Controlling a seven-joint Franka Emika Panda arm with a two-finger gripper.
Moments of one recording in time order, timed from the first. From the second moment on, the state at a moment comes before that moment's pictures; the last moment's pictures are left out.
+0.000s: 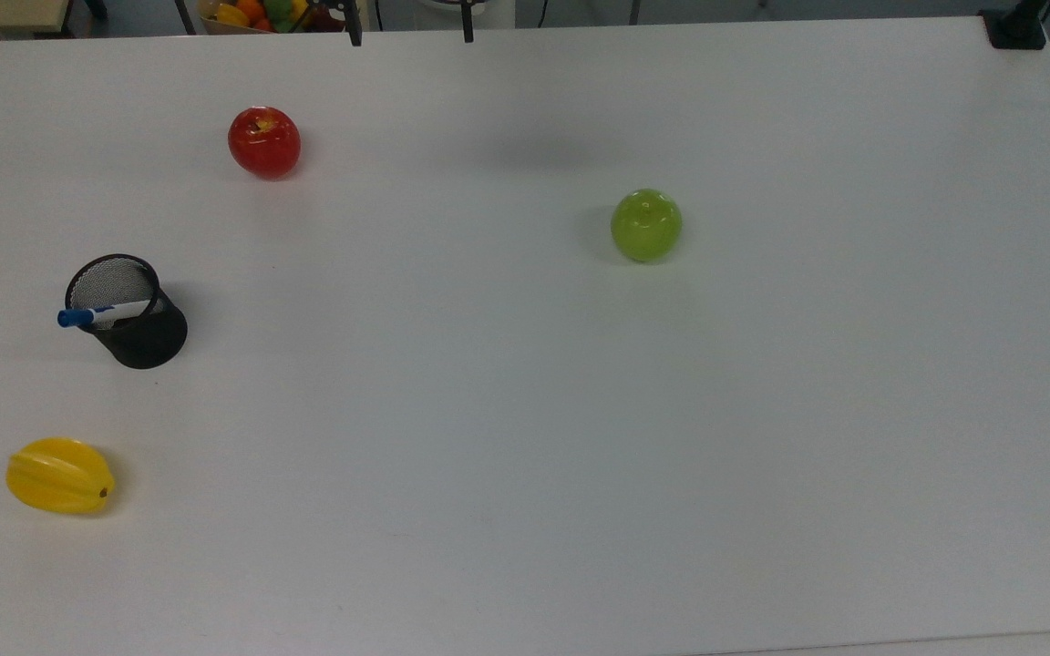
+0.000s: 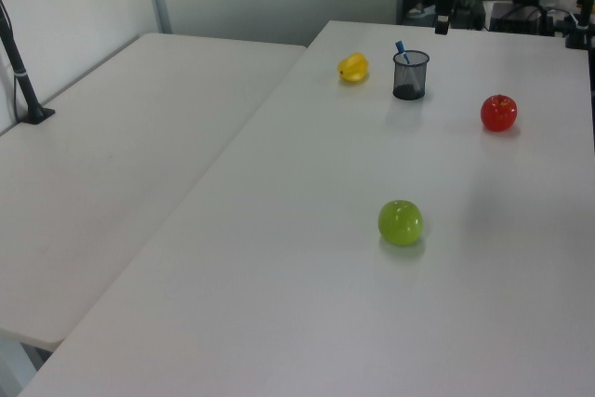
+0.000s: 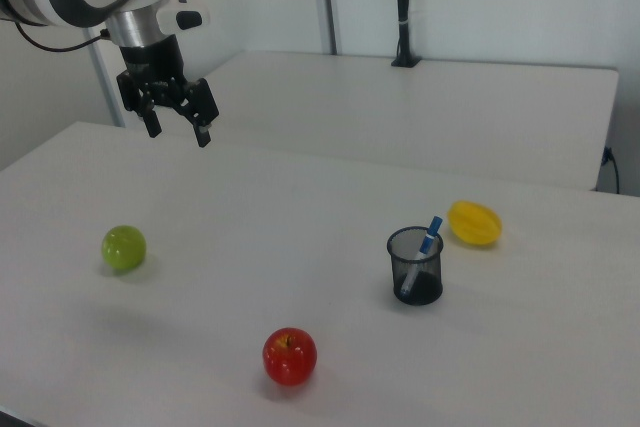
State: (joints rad) arm 0.02 -0.01 0.05 -1.66 0.02 1.72 -0.04
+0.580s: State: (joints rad) arm 0.02 -0.01 0.05 -1.66 0.02 1.72 -0.05
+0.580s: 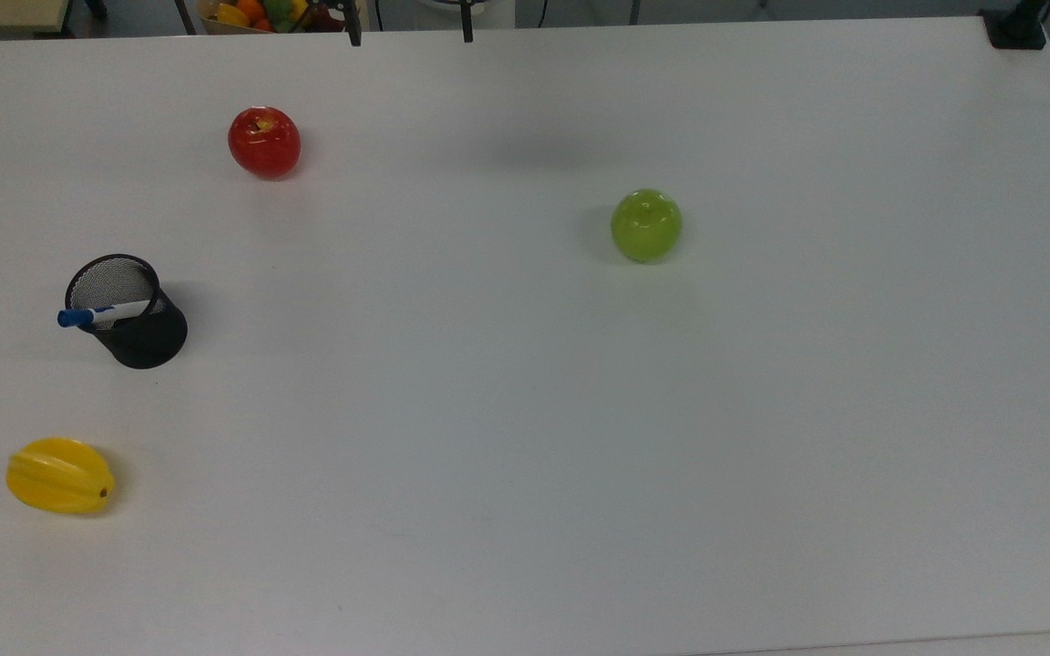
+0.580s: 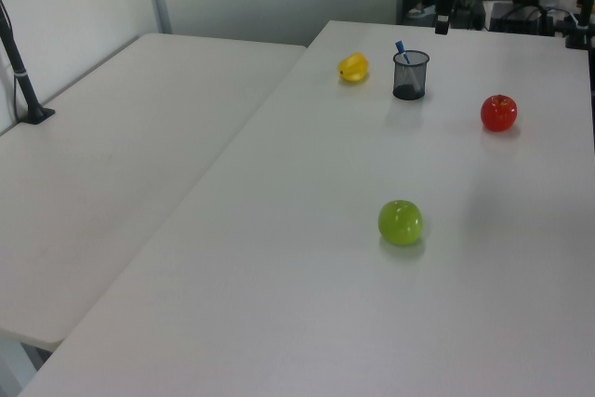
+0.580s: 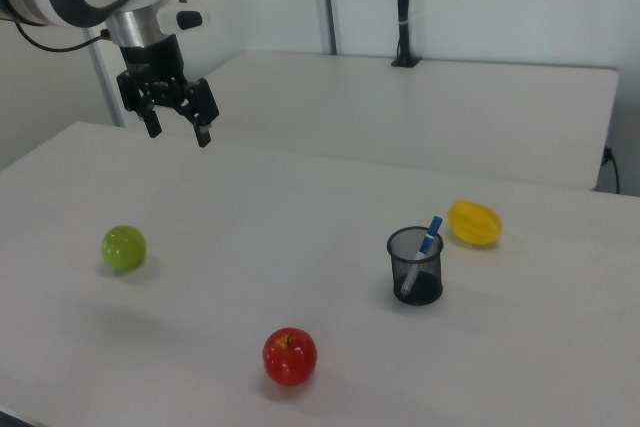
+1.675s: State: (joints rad) arm -0.03 0.04 -0.09 -1.67 0.02 2.04 -0.14
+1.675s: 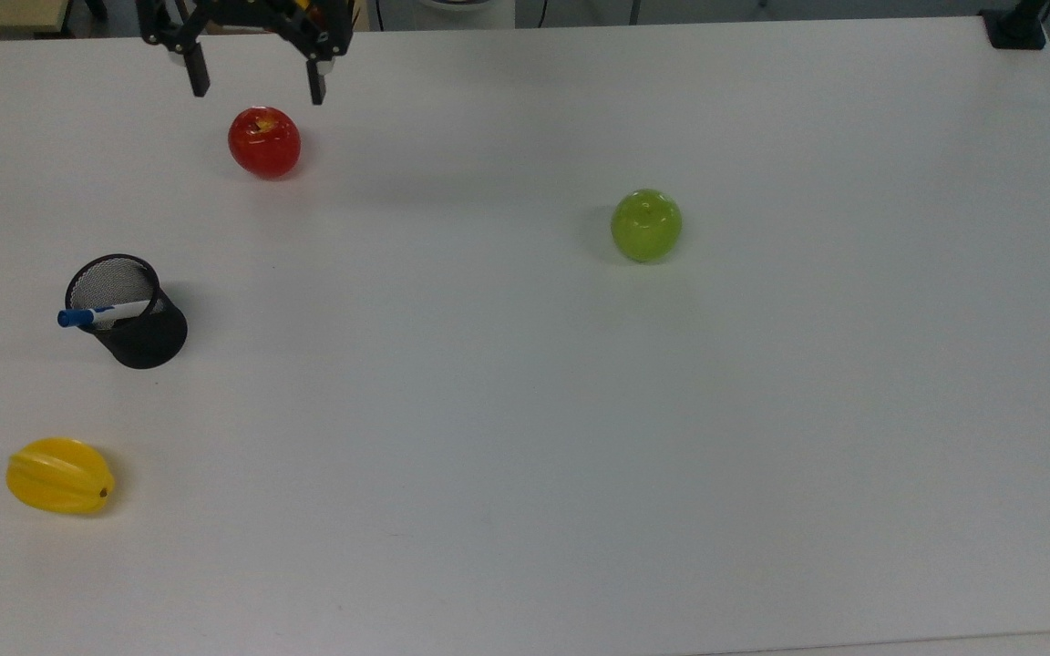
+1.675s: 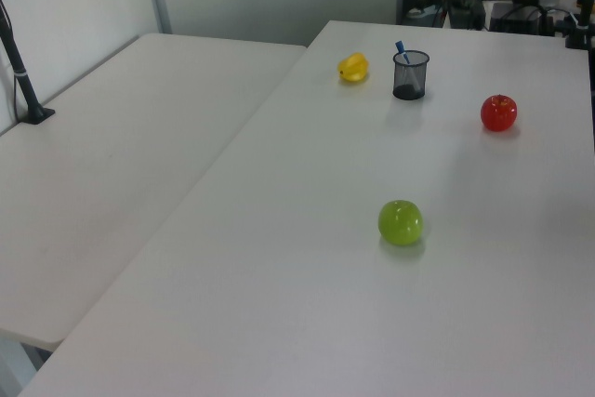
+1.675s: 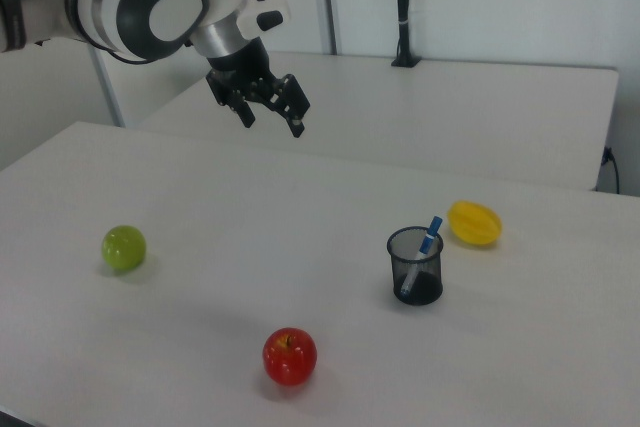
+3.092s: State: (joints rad) arm -0.19 0.41 -0.14 -1.67 -0.06 2.72 -0.14
